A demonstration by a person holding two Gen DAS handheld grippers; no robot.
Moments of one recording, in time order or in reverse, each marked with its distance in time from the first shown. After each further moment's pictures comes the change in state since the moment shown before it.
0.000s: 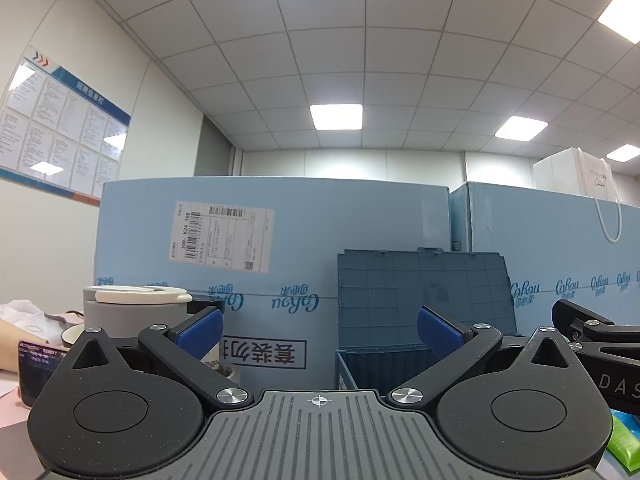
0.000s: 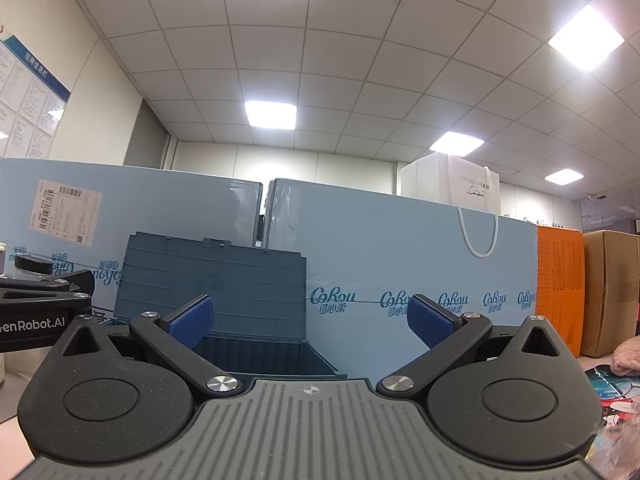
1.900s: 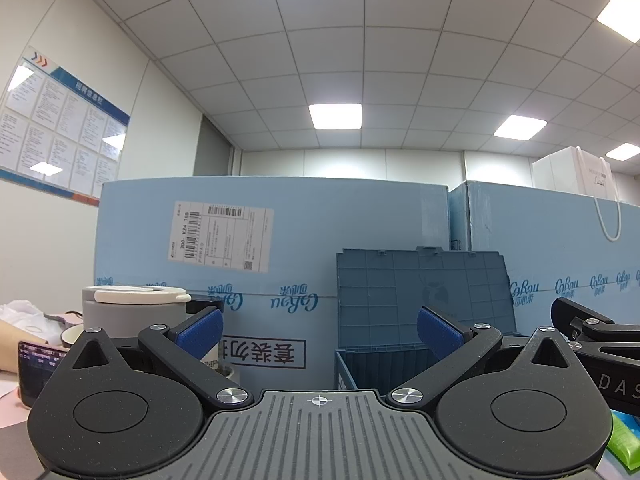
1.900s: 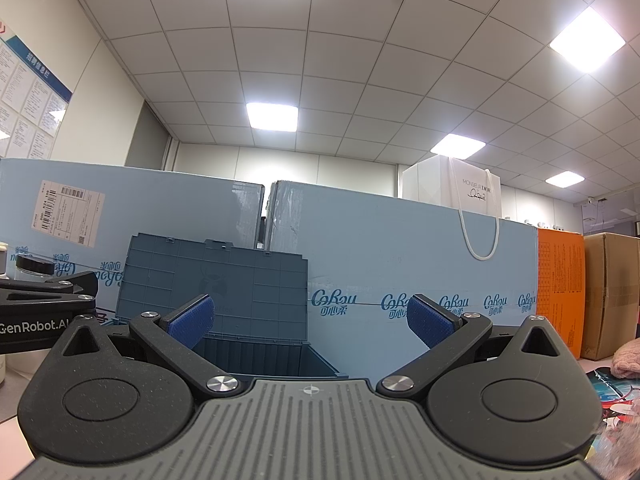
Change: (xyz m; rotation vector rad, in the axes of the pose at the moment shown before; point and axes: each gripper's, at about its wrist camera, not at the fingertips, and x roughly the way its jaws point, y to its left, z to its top) left arm 0.000 0.000 0.000 0.000 0.000 -0.002; right arm -0.001 0.001 -0.001 -0.003 -0.007 -0.002
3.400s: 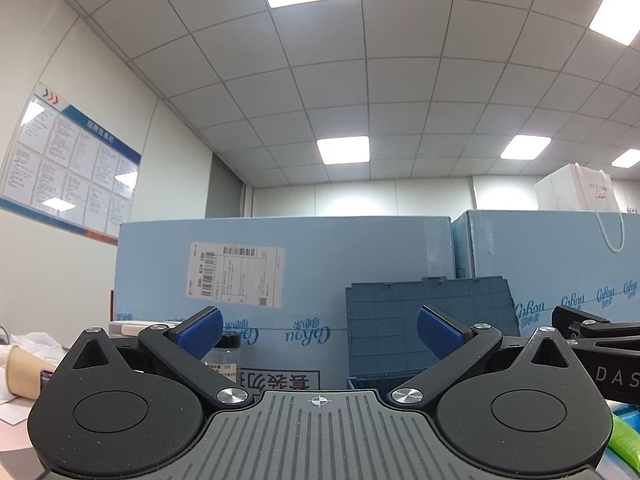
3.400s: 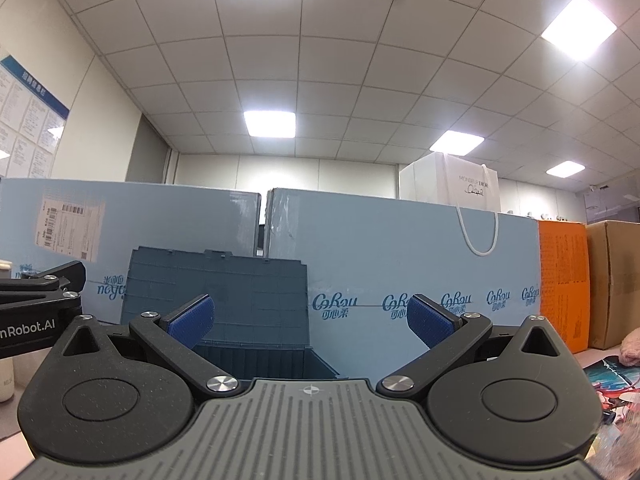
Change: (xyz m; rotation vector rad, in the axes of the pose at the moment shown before) left arm -0.018 -0.005 0.002 0.039 -0.118 0.040; right arm -0.004 -0.009 0.000 0.055 -0.028 0.014
